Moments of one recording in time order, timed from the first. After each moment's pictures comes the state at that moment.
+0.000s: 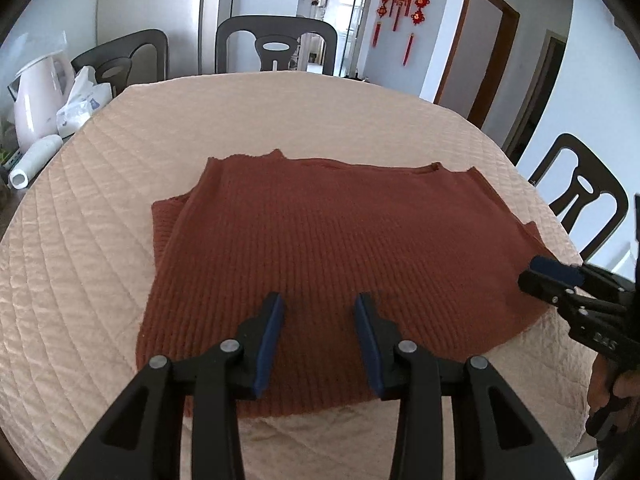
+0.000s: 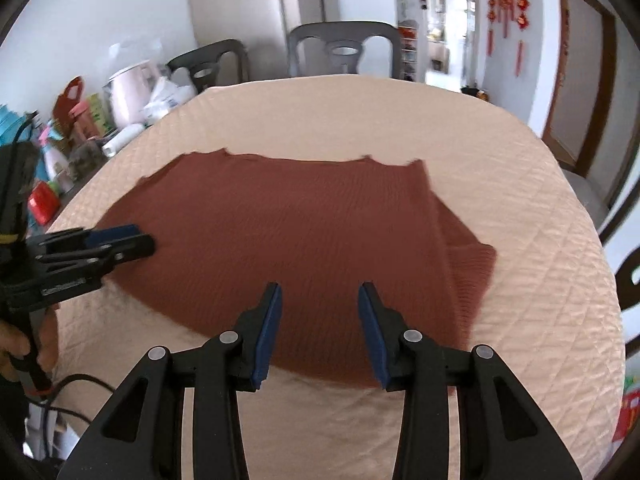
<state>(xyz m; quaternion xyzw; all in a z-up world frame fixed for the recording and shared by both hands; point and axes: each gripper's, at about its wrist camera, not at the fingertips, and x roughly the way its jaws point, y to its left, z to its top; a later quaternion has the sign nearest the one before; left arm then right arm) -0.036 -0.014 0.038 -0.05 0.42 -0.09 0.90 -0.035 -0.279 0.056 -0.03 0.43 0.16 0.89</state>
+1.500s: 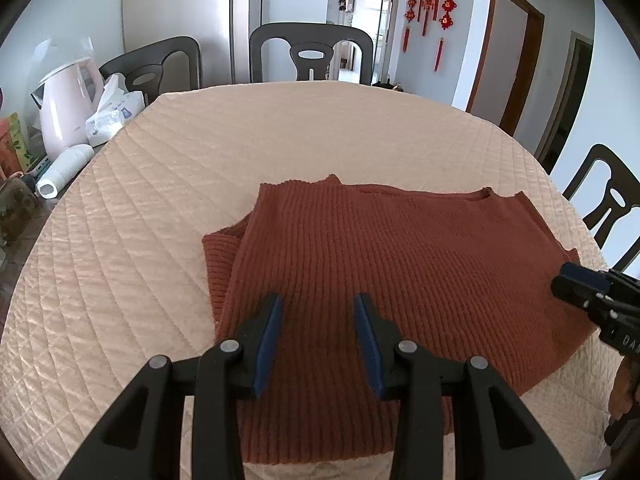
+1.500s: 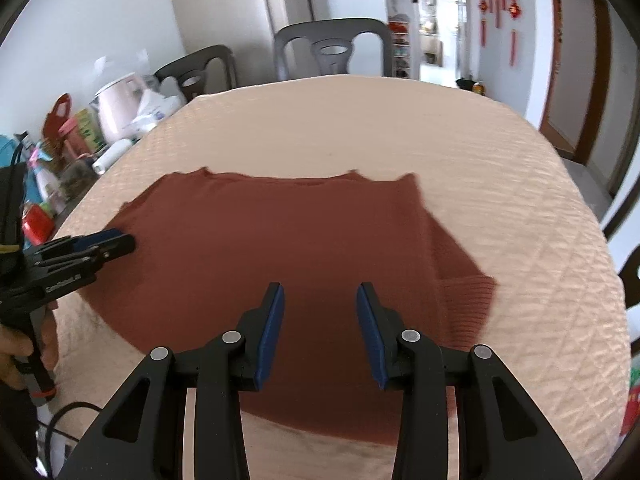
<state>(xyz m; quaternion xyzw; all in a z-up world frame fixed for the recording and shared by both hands) -0.019 0.008 0.045 -0.03 0.42 -0.02 0.91 -0.010 -0.264 0.065 -0.02 0.42 0.19 0.89</state>
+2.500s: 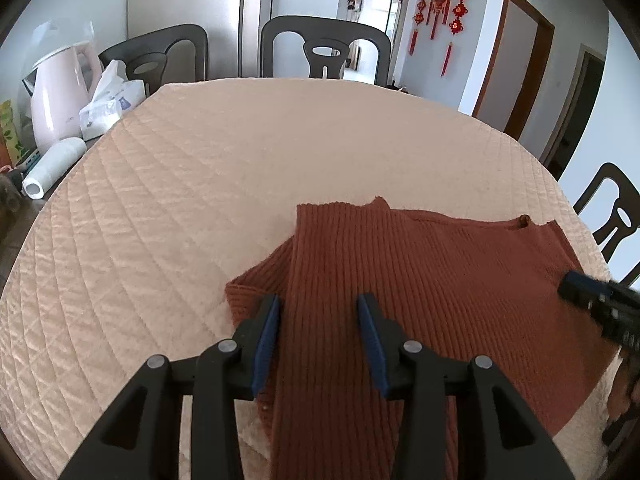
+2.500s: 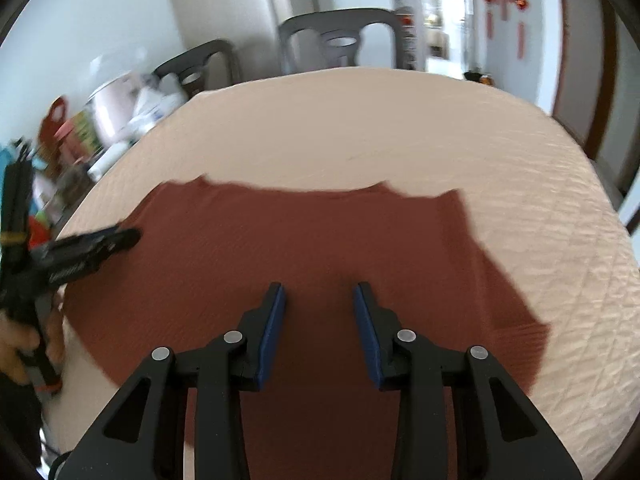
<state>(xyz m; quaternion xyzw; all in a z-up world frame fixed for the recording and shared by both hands) 0.024 0.041 0.028 -0.05 0.42 -0.03 0.91 0.033 -0.259 0.053 0.00 0.43 0.16 0.89</state>
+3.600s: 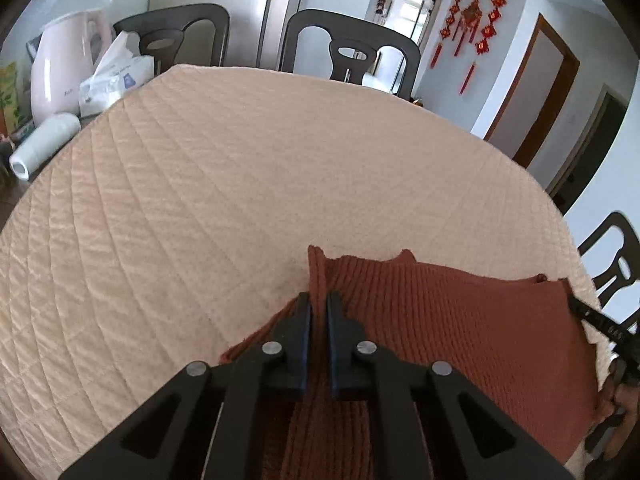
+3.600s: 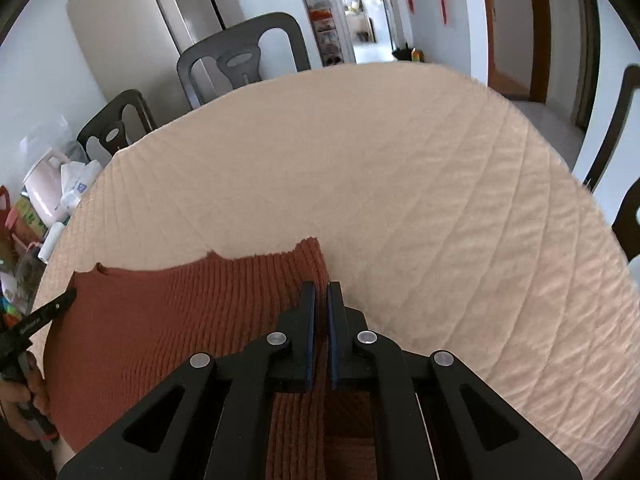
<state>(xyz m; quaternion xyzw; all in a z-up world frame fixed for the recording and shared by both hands) 0.069 0.058 0.025 -0.11 0.43 -0.01 0.90 0.093 -0.332 0.045 0.08 0.44 0.08 0.89</state>
